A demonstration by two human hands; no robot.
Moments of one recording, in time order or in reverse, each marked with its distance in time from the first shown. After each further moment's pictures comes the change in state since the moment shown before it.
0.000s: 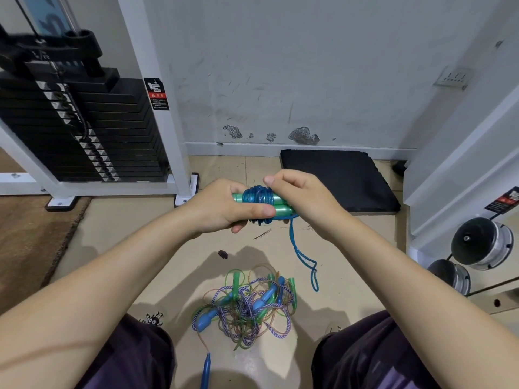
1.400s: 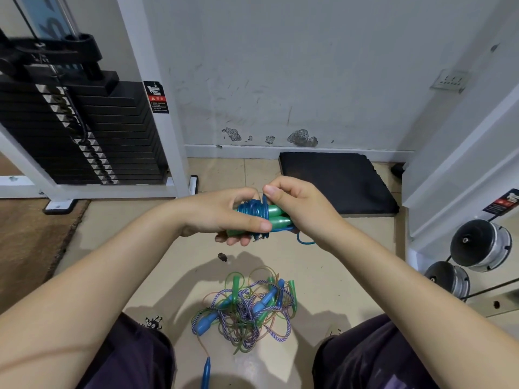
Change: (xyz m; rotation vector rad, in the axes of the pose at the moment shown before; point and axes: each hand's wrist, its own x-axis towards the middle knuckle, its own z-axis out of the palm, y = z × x) left_hand 0.001 0.002 -0.013 -0.010 -0.337 -0.073; right_hand -0.012 -0.009 0.012 -0.036 -0.008 0.011
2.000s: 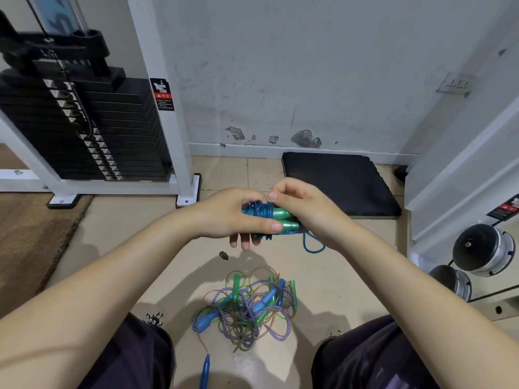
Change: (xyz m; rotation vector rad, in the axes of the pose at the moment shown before) left_hand 0.004 -0.005 0.012 0.074 0.155 0.092; right_hand 0.005 0.009 -0.008 0.015 -0.084 0.108
